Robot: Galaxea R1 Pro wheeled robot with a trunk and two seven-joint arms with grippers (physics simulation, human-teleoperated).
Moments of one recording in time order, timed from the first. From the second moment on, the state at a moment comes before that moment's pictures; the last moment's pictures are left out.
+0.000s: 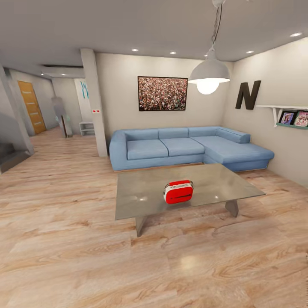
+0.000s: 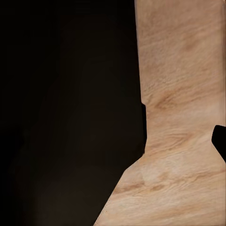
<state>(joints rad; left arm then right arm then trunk) 0.00 -0.02 0.04 -0.05 0.06 -0.09 0.03 0.10 -0.02 -0.06 -0.01 -0.05 -0.10 -0.01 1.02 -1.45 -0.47</state>
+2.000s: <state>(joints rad) 0.00 -0.02 0.04 -0.05 0.06 -0.09 0.03 0.10 -0.02 -0.05 -0.01 -0.04 -0.10 -0.02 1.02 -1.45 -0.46</state>
